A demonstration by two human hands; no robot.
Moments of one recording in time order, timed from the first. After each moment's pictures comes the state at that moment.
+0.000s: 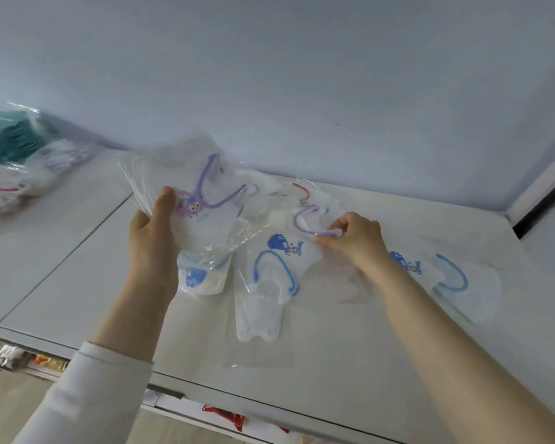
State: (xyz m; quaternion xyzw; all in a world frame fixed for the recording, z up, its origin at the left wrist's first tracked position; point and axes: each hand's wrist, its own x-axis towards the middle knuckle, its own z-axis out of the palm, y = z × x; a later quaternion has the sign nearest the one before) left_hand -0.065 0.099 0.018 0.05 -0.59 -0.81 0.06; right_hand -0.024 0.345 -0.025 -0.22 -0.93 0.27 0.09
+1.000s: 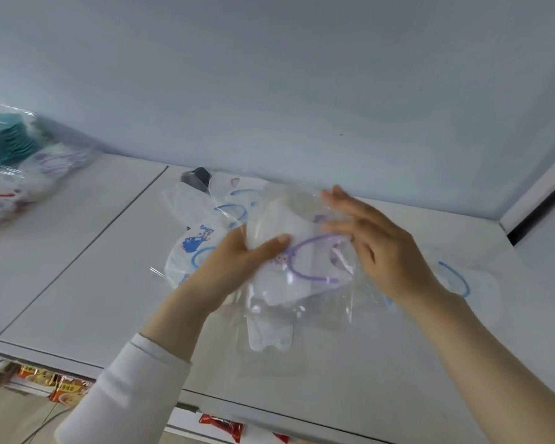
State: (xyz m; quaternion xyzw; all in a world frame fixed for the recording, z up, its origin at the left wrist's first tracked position) left_hand -0.045 0.124 0.018 -0.18 -0.69 -0.67 -0.21; right_hand 0.021 0.330 0.012 0.18 -0.90 0.21 0.34
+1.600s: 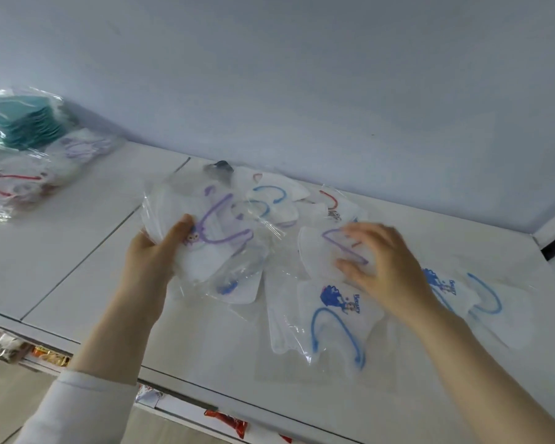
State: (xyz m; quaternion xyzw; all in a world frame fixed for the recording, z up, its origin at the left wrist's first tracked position) left_hand -0.081 0.041 -0.012 0.03 -0.63 -0.78 0.00; right_hand 0.009 0.316 -0.021 0.00 -0.95 0.18 0.25
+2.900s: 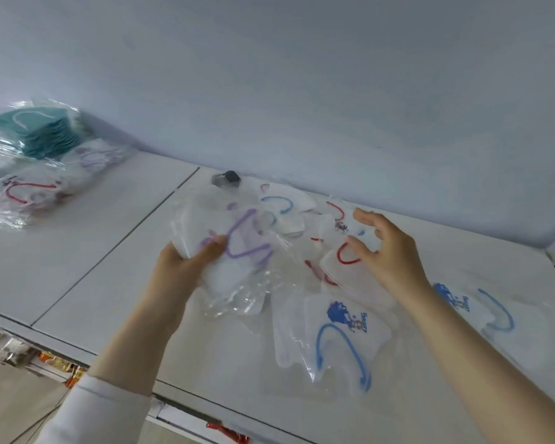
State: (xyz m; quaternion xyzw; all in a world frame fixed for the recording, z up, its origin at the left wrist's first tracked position) left_hand -0.072 0.050 -0.010 -0.03 -0.64 -0.77 -0.06; right_hand -0.025 0.321 -0.007 -0.11 -0.91 0.35 0.21
